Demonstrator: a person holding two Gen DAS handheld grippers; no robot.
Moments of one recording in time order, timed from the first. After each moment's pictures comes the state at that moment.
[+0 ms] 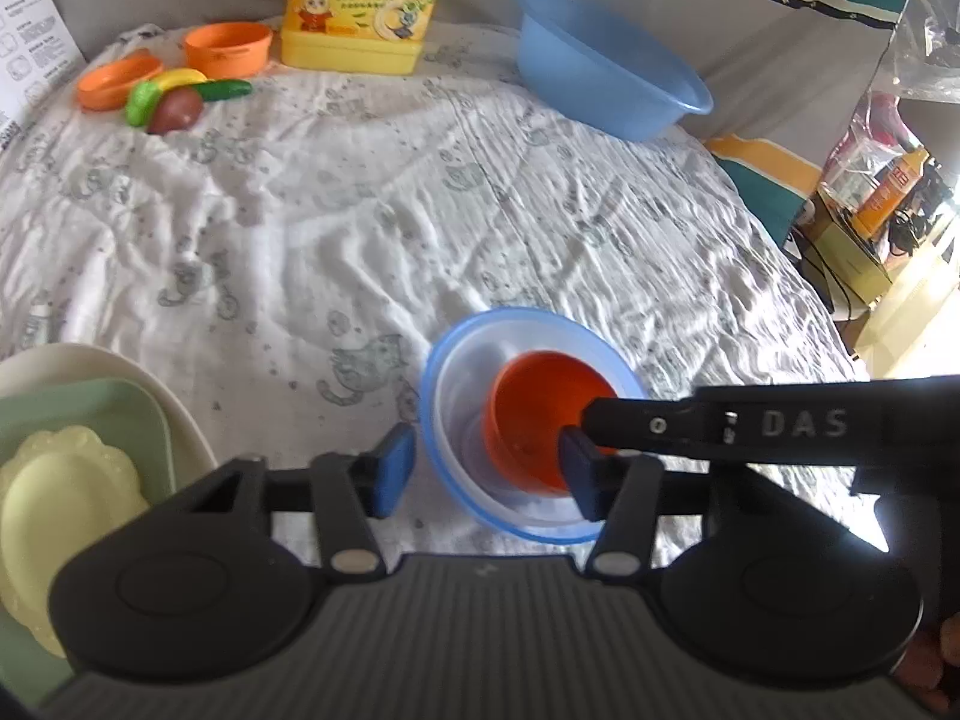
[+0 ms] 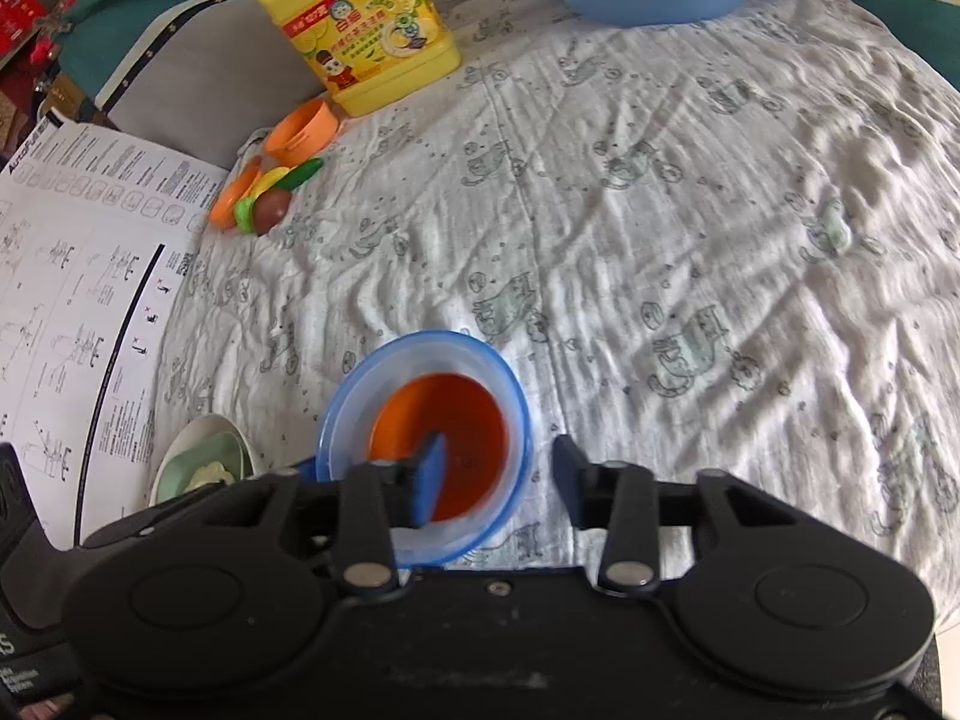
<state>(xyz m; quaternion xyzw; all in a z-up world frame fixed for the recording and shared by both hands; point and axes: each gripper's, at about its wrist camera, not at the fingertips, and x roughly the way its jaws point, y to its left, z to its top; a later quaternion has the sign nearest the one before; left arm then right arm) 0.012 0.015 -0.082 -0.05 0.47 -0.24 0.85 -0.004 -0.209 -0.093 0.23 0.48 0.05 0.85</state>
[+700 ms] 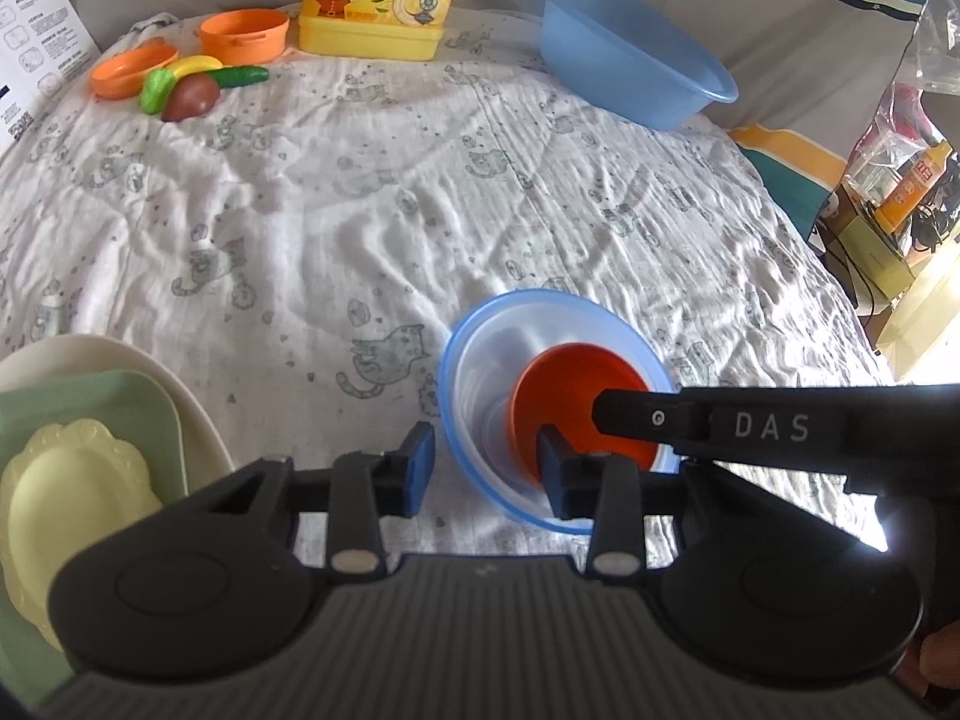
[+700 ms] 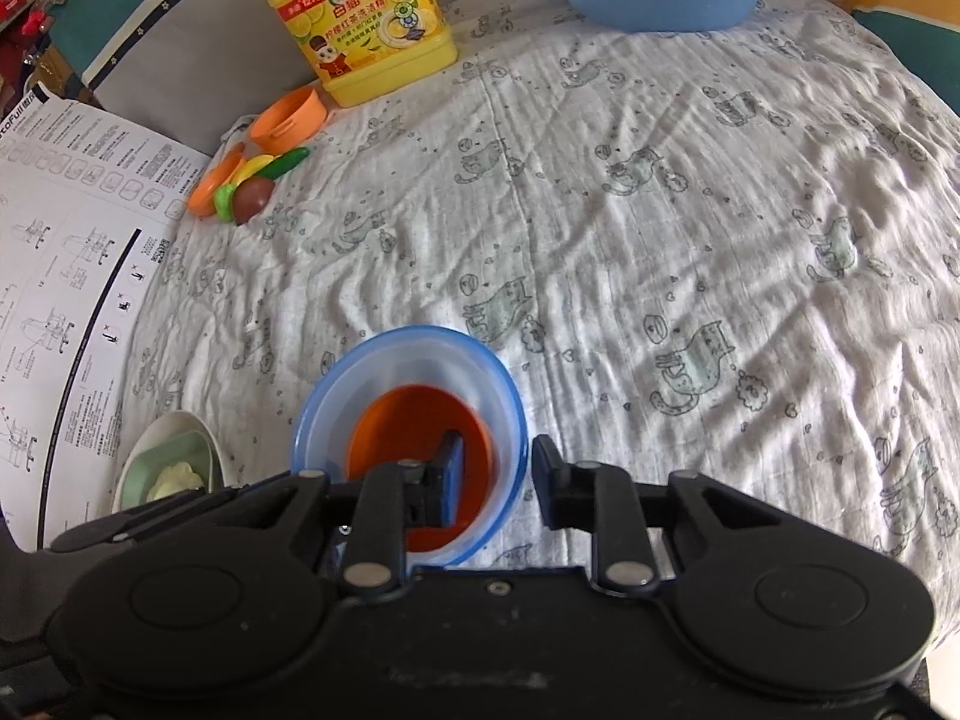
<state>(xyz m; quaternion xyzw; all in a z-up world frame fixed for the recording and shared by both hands) 0.016 0.013 -0.089 -0.04 0.48 -0.22 0.85 0.005 -0.200 -0.099 0.20 0.48 0.04 0.85</state>
